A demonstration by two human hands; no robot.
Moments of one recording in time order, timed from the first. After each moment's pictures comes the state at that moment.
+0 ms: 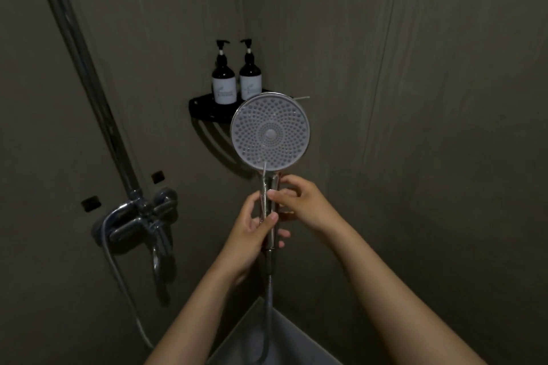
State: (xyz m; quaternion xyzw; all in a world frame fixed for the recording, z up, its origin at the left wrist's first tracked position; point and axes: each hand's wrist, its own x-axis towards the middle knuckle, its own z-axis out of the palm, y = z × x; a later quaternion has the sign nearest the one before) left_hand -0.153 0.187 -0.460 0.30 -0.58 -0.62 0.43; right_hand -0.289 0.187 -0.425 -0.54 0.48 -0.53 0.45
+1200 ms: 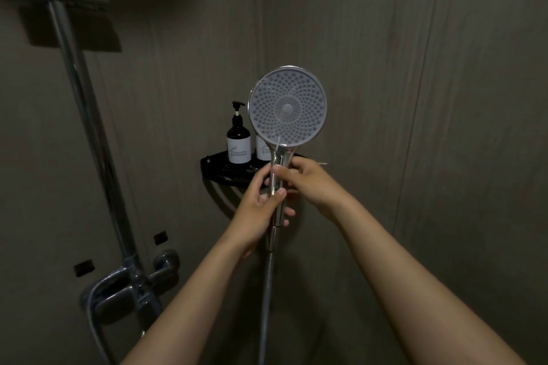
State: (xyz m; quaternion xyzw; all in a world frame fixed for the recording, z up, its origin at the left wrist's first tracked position) left_hand -0.211 0.074 -0.347 0.29 -0.63 -0.50 0.51; right_hand -0.340 0.058 -0.312 -0.65 0.42 -0.49 0.40
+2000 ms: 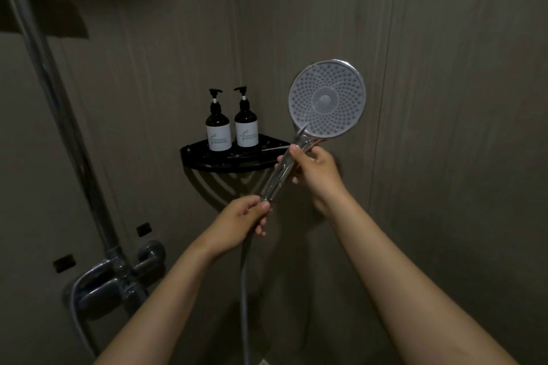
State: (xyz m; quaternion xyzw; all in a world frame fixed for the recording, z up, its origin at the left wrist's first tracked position) left_hand -0.193 0.083 -0.383 0.33 -0.73 -0.48 0.36; right_hand -0.356 0.085 -0.338 -0.45 0.39 -0.69 0.41
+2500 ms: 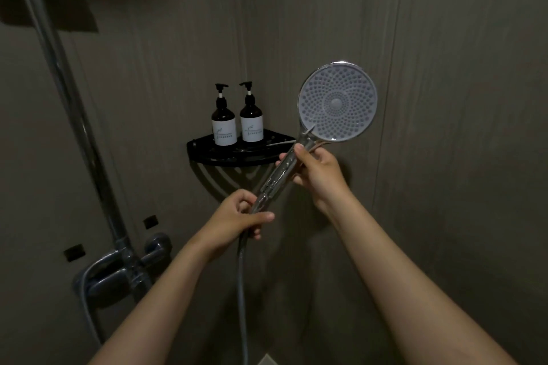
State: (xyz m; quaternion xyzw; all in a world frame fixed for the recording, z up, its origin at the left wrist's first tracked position) left_hand -0.176 0.090 -0.391 0.35 -0.66 -0.53 0.40; right_hand -0.352 0.091 -0.350 -0.44 0.35 -0.69 0.45
